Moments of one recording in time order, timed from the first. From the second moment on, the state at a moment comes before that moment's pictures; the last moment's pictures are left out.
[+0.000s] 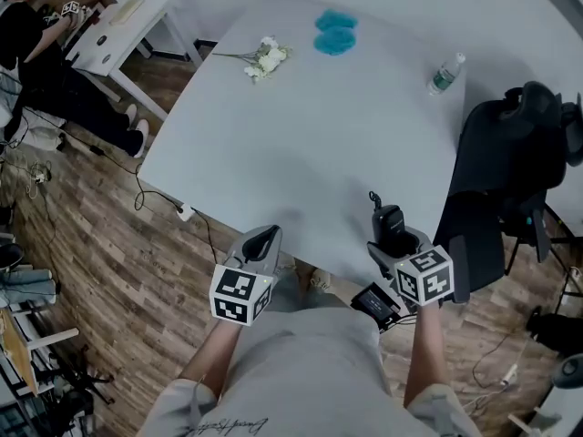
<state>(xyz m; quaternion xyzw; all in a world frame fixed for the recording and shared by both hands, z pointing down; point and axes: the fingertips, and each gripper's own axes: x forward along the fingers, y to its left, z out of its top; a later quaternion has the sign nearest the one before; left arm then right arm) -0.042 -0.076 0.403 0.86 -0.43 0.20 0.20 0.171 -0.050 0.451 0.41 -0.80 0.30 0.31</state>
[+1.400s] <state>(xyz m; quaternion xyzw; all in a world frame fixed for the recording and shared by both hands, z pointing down) -0.058 -0.141 0.451 0.86 -0.40 0.22 0.24 0.158 -0.126 0.539 0.42 -0.76 0.34 0.36</state>
